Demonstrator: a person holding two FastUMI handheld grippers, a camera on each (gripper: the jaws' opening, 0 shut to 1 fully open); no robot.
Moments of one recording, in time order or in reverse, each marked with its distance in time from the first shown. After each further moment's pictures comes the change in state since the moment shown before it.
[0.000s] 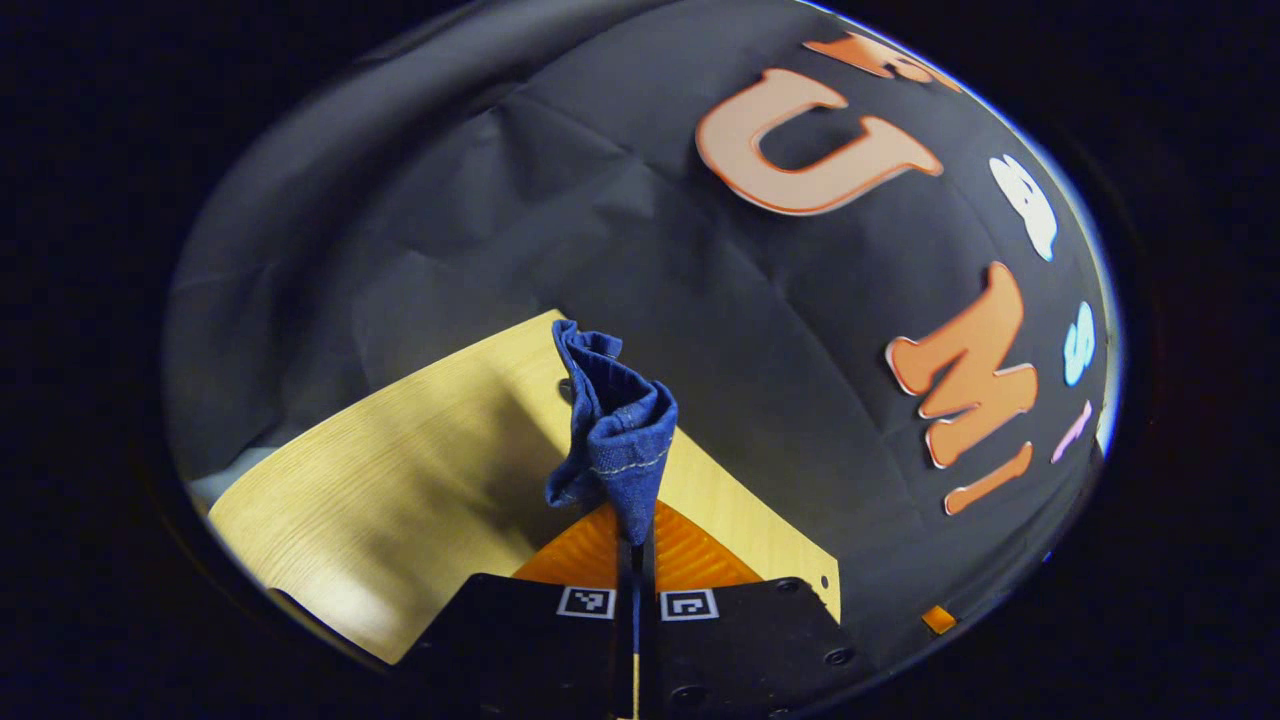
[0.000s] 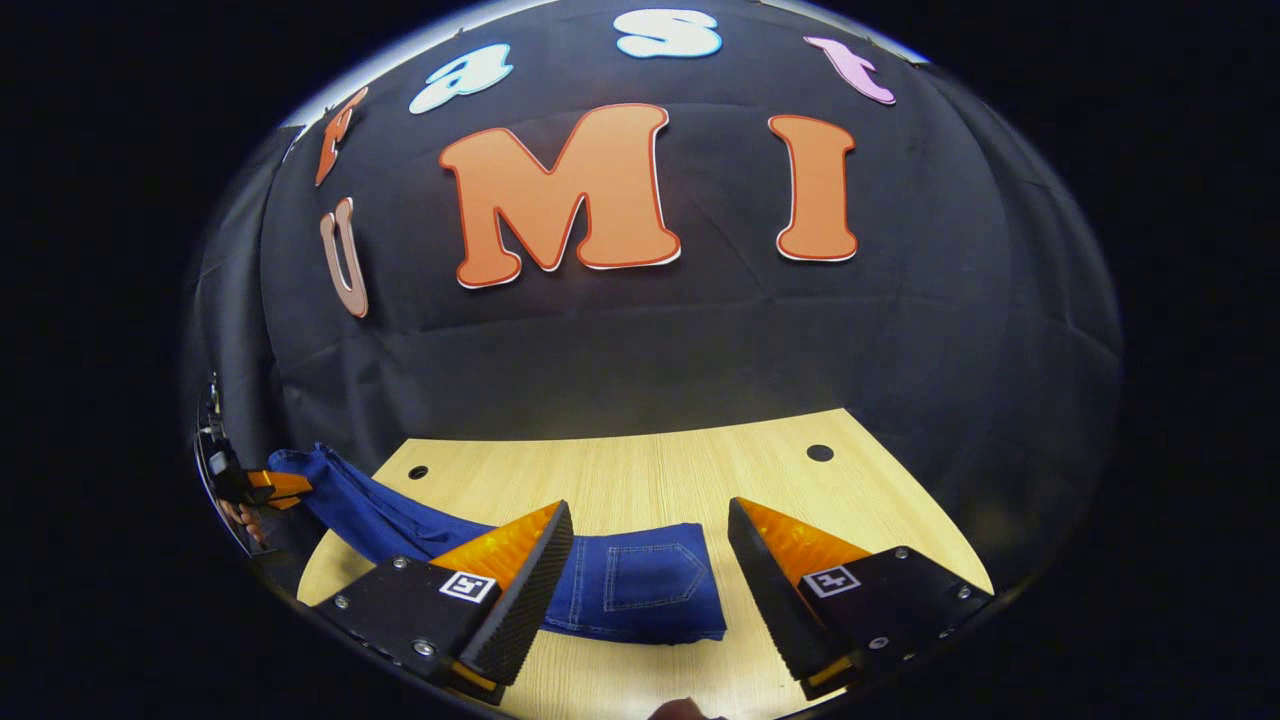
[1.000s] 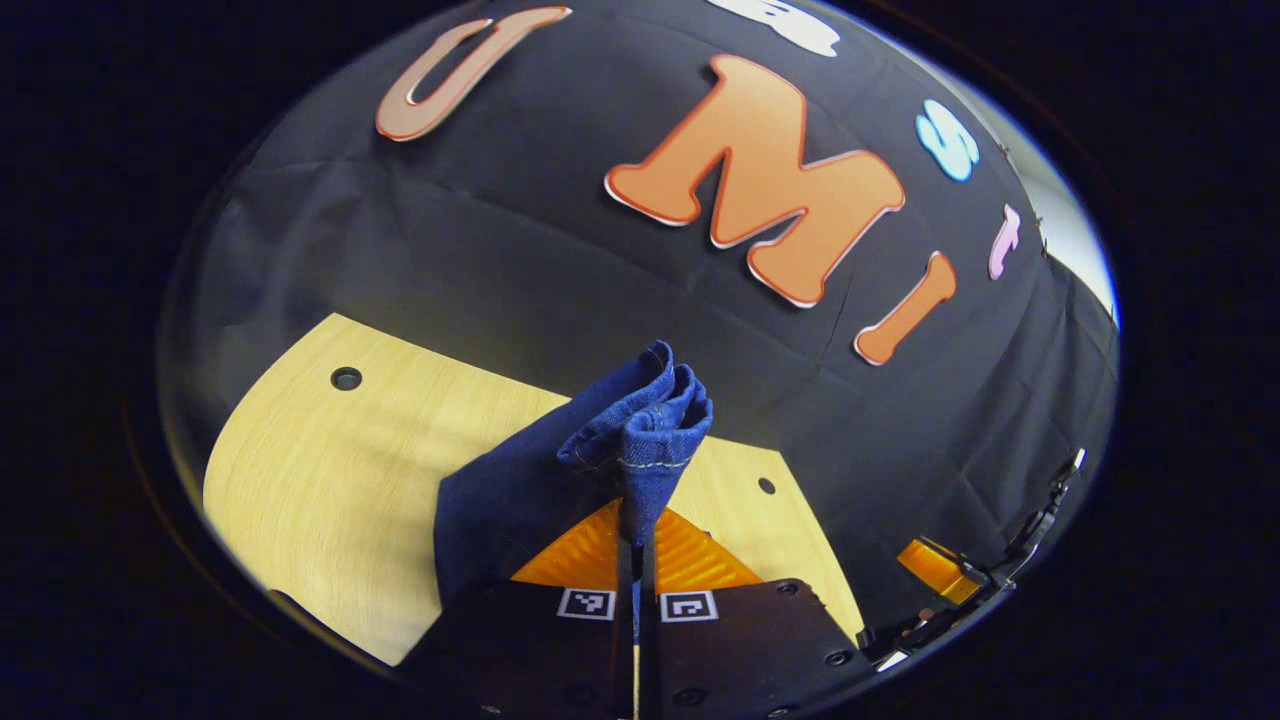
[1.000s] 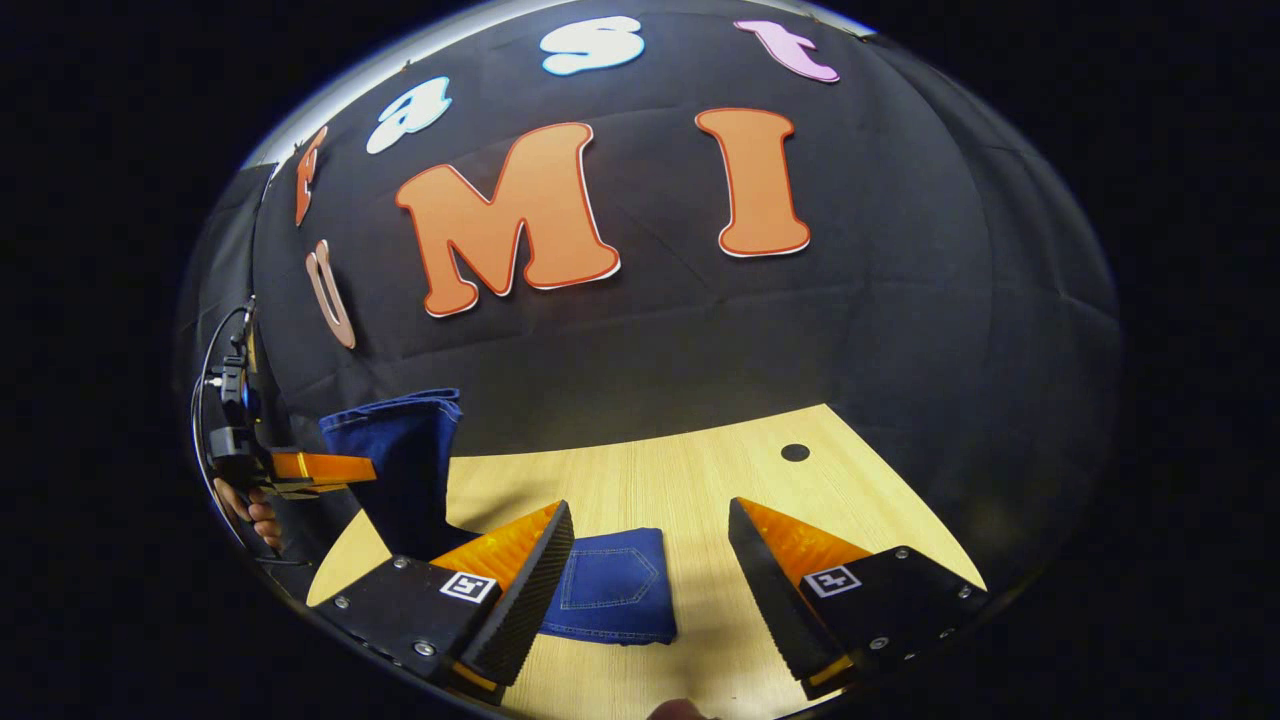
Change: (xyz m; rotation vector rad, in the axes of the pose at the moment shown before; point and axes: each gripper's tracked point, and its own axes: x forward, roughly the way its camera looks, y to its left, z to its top) left arm 0.057 -0.259 -0.150 0.394 0.229 -0.212; right arm -0.002 -0.082 0.000 0.087 -0.011 0.024
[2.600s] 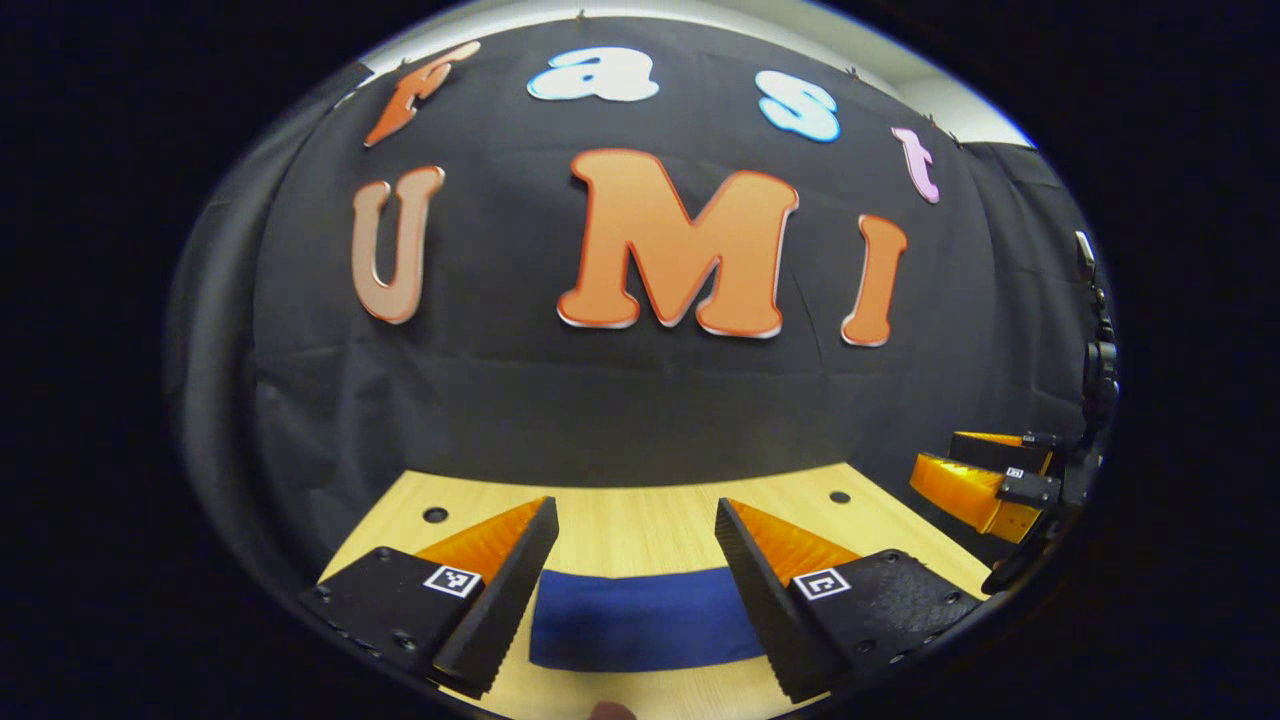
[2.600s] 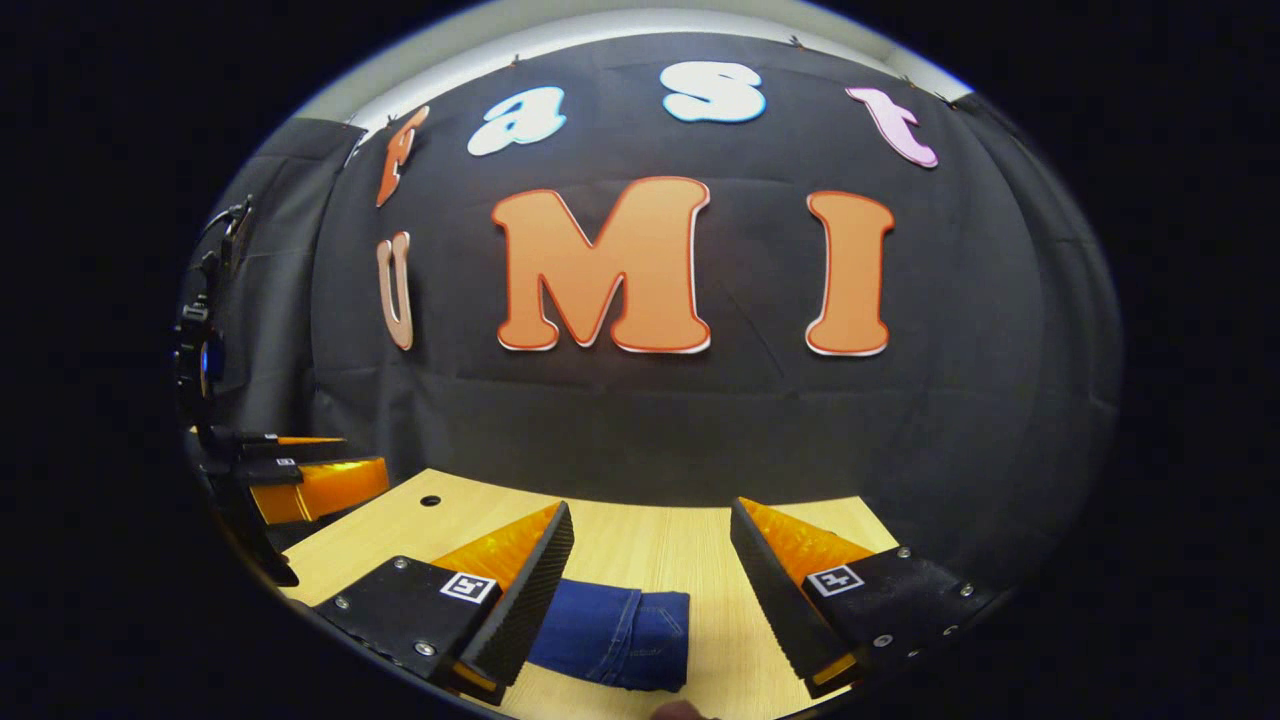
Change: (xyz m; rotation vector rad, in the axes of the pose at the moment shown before) left arm -0.099 -0.025 0.045 0.392 -0.386 0.235; right arm -0.004 0.092 0.058 -0.222 -0.236 0.122
